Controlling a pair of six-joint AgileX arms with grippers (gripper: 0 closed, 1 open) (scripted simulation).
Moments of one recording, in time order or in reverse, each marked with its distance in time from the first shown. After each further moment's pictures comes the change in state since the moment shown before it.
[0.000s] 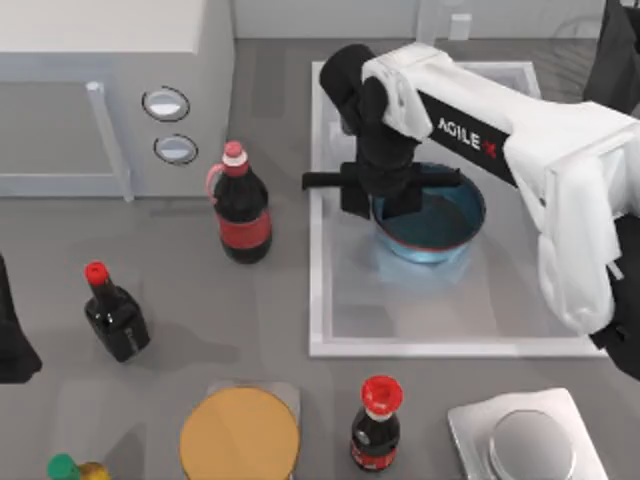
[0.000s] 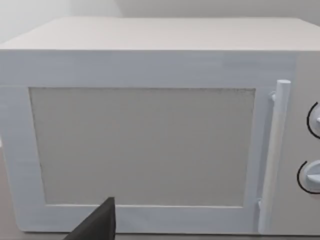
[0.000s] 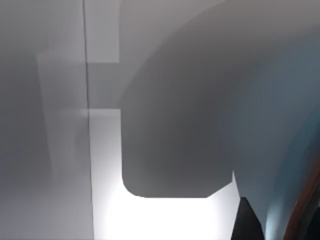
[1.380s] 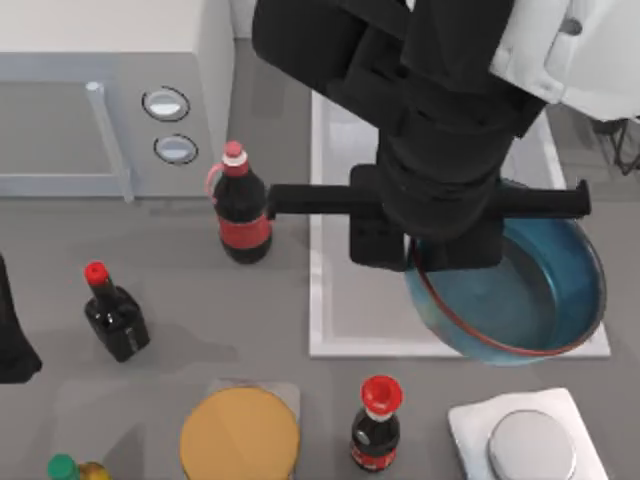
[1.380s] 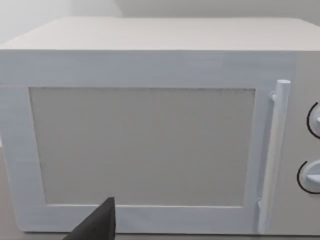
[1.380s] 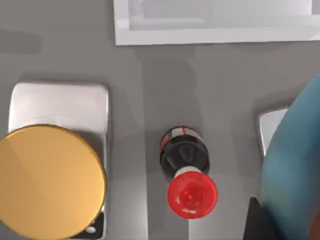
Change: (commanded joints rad) left arm 0.000 0.000 0.000 0.000 0.000 0.000; right arm 0.436 -1.026 -0.586 -0.500 0.060 0.445
